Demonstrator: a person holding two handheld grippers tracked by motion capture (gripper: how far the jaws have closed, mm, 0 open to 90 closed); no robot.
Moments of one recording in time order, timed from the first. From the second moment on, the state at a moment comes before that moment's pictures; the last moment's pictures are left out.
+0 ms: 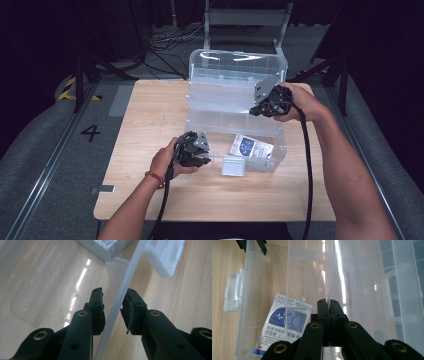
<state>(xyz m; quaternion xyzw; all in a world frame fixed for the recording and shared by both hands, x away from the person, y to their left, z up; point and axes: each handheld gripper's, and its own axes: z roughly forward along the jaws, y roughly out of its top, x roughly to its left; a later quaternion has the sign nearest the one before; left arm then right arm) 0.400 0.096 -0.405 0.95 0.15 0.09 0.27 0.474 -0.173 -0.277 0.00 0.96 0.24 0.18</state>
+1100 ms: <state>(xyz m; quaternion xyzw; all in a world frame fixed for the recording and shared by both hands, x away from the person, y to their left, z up) 0.393 0.101 -0.410 0.93 0.12 0.13 0.31 0.443 -0.179 -0.291 -0.02 0.95 0.25 0.17</state>
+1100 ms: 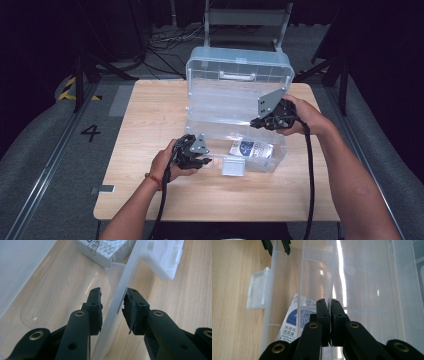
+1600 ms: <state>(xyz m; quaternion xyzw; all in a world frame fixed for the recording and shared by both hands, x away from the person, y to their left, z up) 0.382 0.122 -0.394 0.92 0.15 0.12 0.35 0.436 -0.183 -0.295 -0.01 0.95 0.26 0.19</state>
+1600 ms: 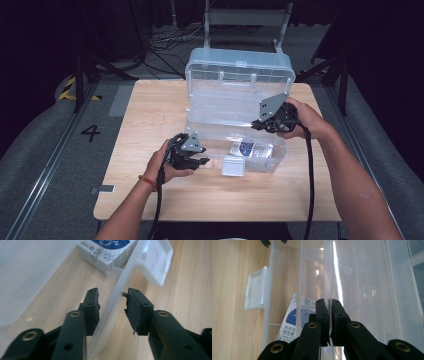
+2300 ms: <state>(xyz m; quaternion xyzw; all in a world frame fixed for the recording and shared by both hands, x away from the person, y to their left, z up) 0.393 0.180 -0.314 0.84 0.25 0.18 0.45 0.431 -0.183 -0.298 -0.01 0.95 0.26 0.20</state>
